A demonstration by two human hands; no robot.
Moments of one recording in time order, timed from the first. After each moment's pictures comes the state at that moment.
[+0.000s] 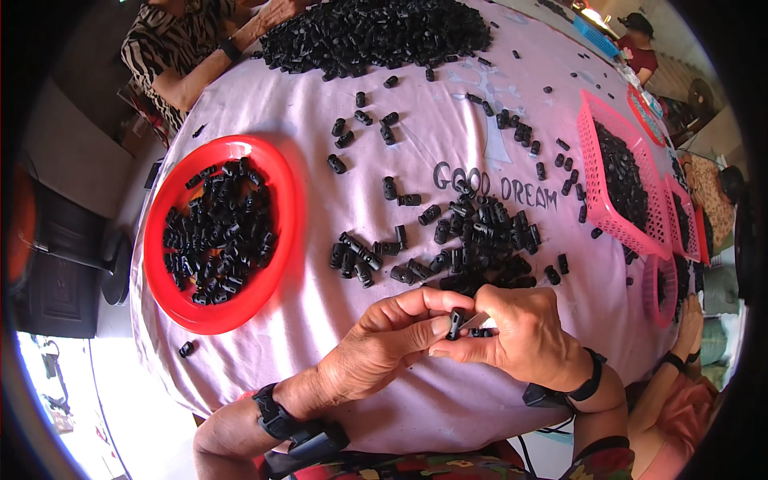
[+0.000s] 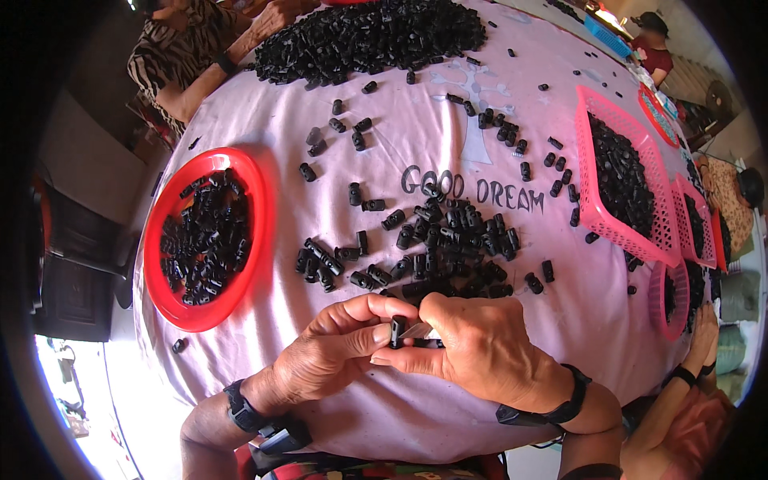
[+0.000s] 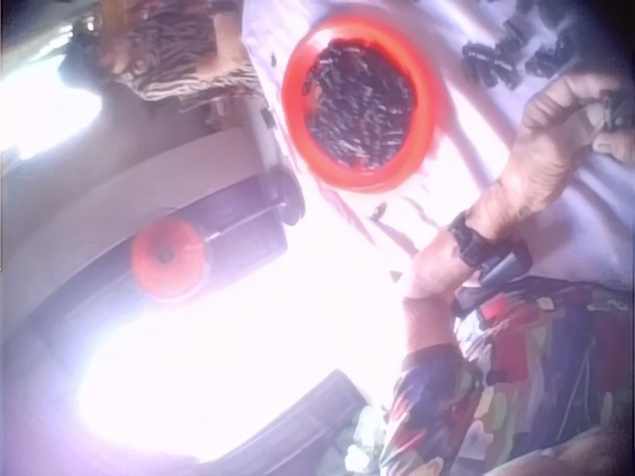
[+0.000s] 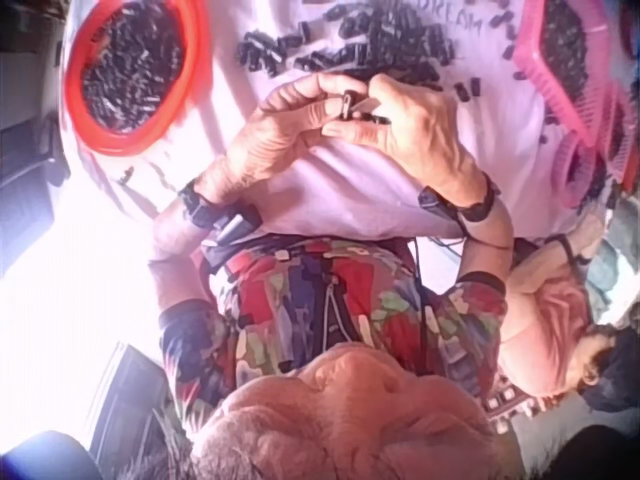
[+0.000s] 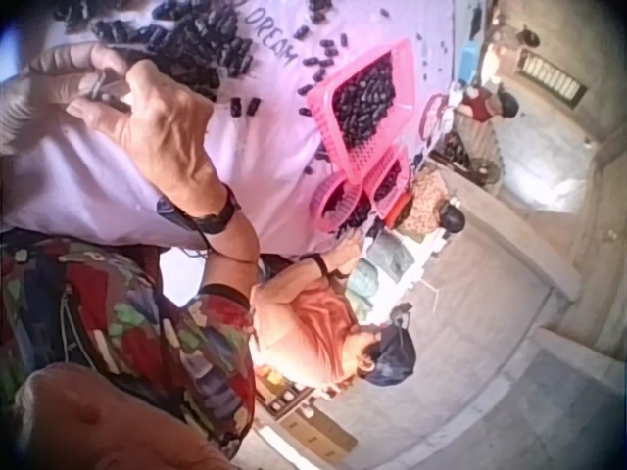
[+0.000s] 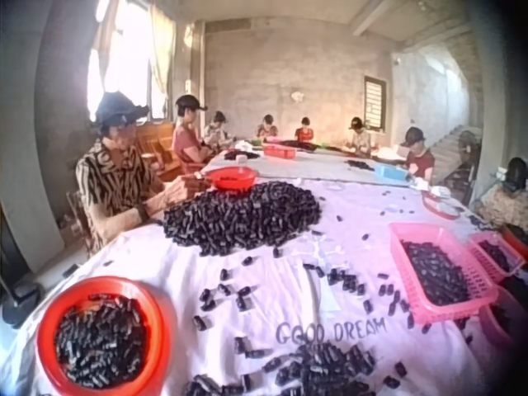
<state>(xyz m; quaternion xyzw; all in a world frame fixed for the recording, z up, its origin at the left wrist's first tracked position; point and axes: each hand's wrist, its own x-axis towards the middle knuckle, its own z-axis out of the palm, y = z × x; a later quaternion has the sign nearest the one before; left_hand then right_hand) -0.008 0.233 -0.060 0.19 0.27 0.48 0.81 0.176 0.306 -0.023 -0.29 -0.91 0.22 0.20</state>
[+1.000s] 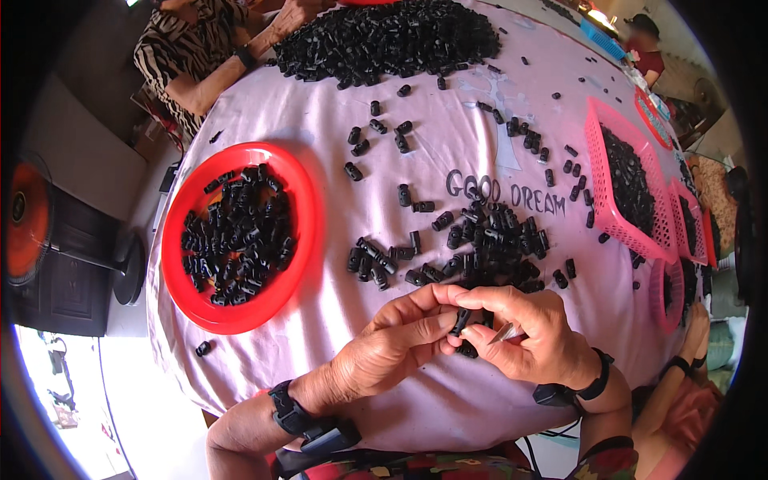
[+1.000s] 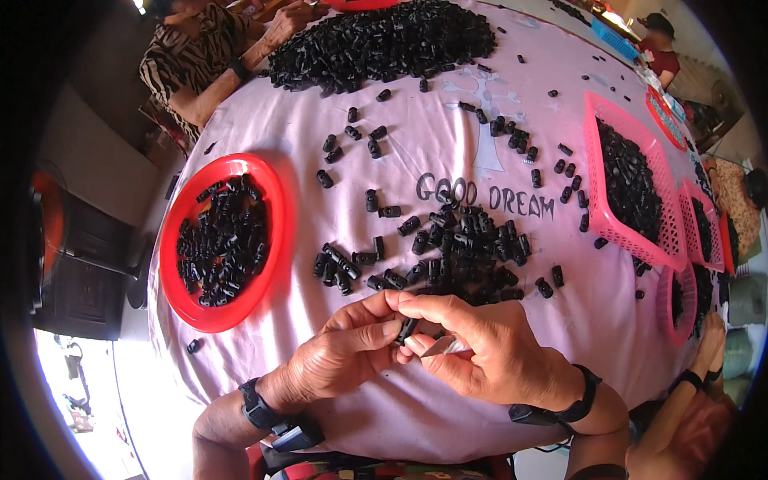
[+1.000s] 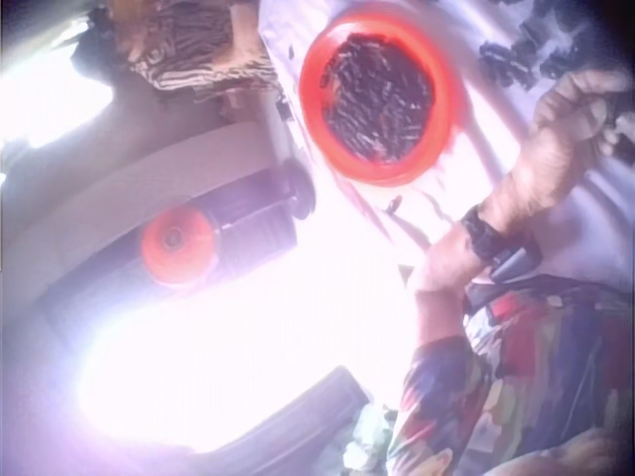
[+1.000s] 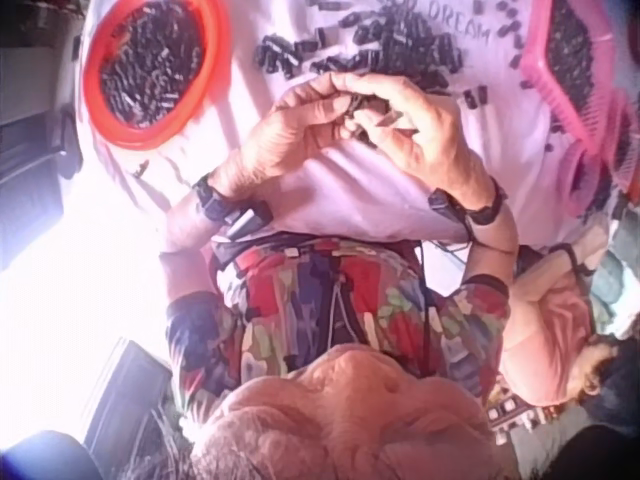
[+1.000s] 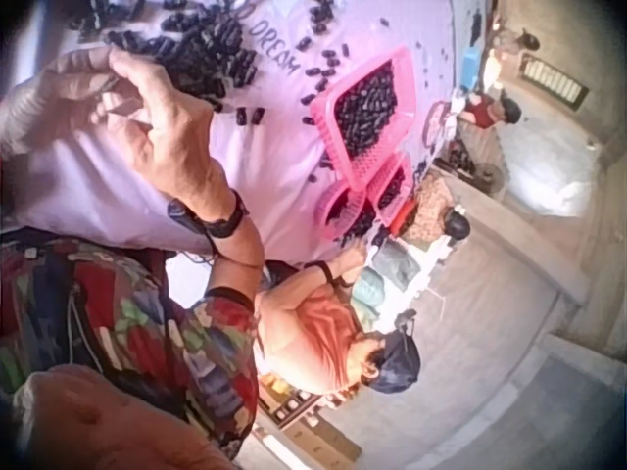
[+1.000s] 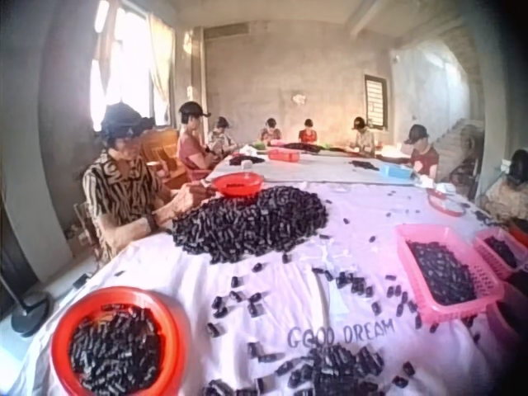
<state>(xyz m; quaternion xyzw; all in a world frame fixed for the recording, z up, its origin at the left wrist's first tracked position) -0.012 0.238 -0.060 0.15 0.23 0.49 0.83 0.178 0.311 -0.008 -0.19 -0.83 0.48 0.22</state>
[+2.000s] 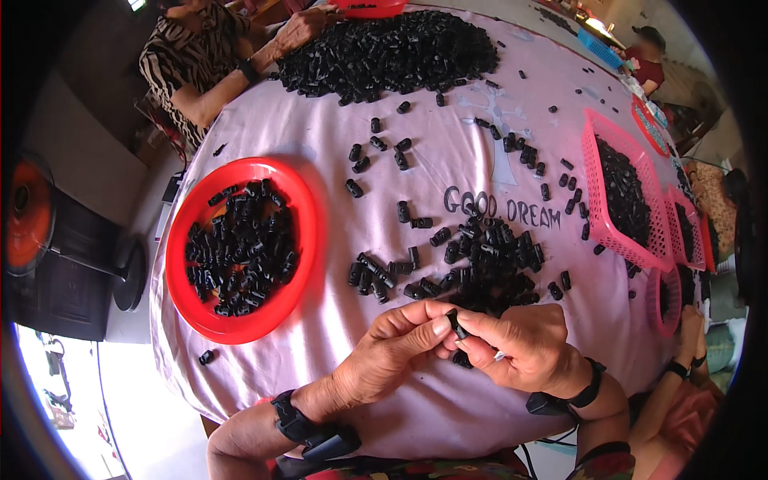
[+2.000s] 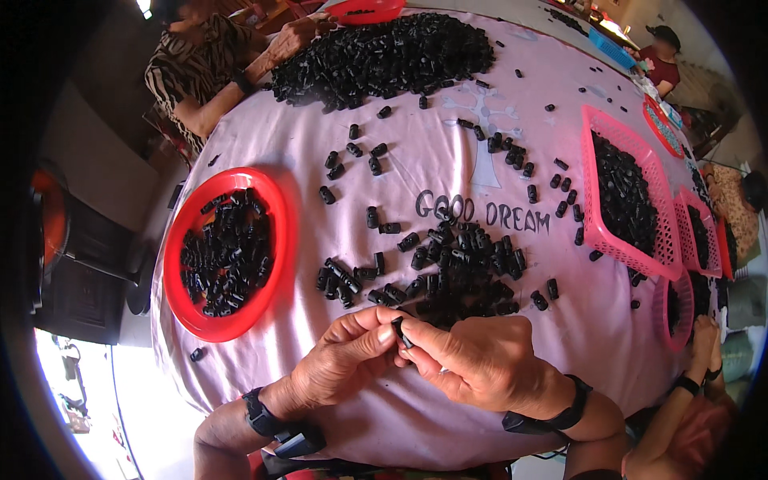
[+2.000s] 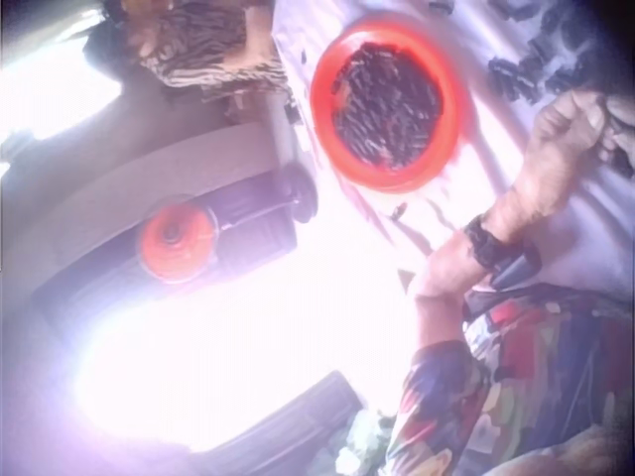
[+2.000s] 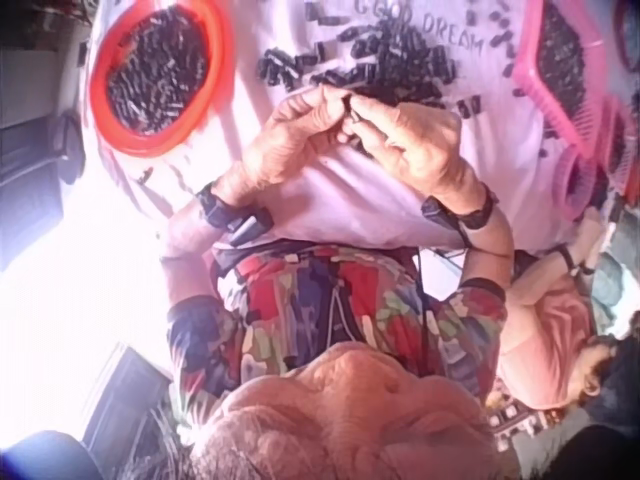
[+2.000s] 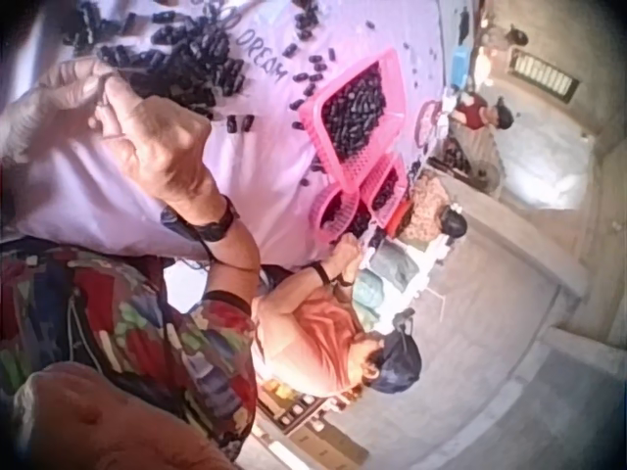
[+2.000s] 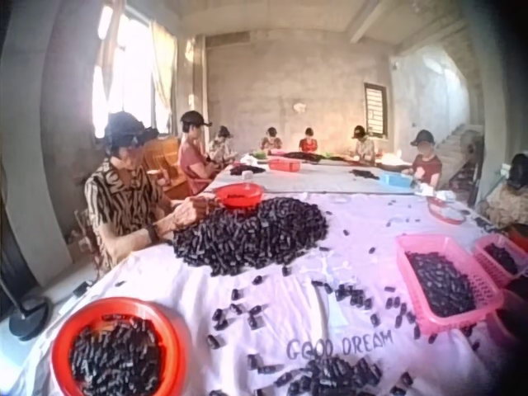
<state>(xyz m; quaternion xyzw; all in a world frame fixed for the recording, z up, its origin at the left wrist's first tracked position) -0.010 0.234 -0.062 0.22 0.27 0.52 0.78 0.177 0.310 -0.023 -0.17 -0.91 0.18 0.35</state>
